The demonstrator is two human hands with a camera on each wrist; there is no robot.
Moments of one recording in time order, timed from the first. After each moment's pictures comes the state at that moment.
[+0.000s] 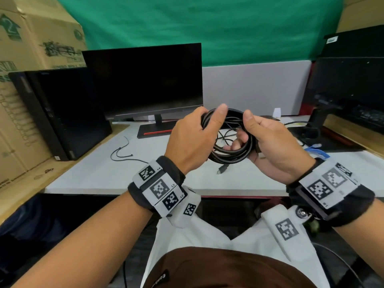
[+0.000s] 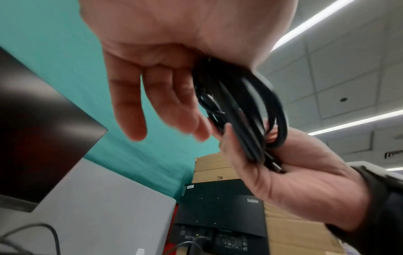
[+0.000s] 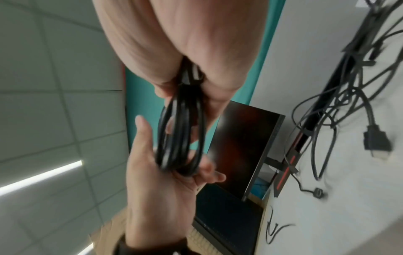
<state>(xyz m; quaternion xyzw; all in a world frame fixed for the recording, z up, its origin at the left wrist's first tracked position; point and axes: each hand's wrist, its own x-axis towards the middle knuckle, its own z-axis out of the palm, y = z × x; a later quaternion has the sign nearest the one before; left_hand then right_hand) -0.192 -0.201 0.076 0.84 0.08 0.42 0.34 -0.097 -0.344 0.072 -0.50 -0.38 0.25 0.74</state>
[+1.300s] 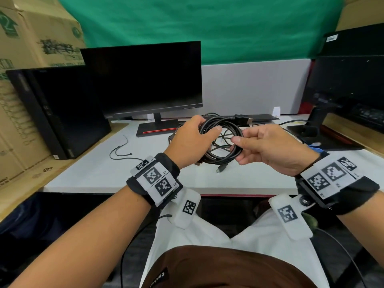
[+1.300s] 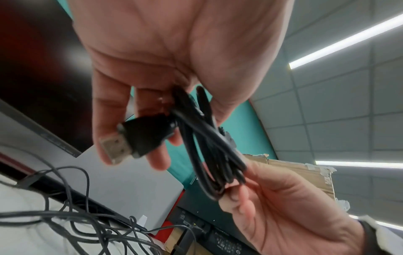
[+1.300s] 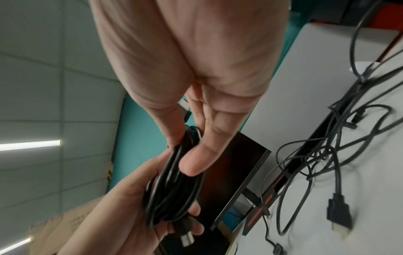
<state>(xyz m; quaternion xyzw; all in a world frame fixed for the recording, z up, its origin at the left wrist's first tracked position) -0.174 -0.181 0.063 0.87 0.13 0.30 0.38 -0.062 -0.350 0.059 -0.65 -0.38 0.25 0.61</state>
